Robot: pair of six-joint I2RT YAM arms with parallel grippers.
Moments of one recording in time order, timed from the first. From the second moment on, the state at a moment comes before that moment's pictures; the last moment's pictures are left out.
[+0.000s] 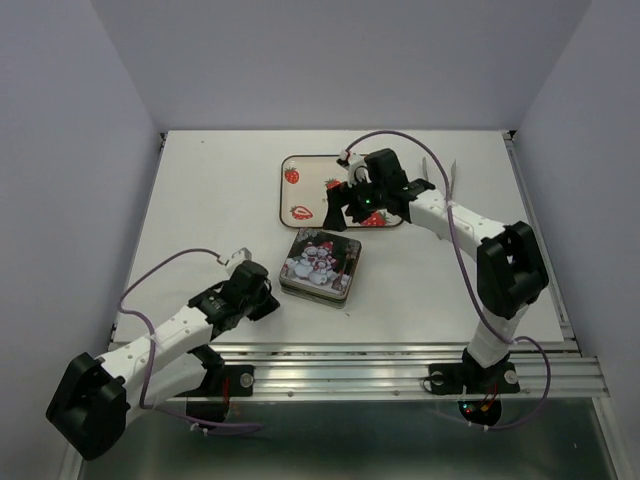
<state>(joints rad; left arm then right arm) -0.66 0.89 0.40 -0.40 -0.15 -1.05 0.56 1.78 1.39 -0.32 -0.46 0.11</state>
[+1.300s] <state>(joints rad) -0.71 1.20 0.39 -0.06 -0.08 -1.09 0.51 1.96 1.45 -0.47 -0.80 -0.03</state>
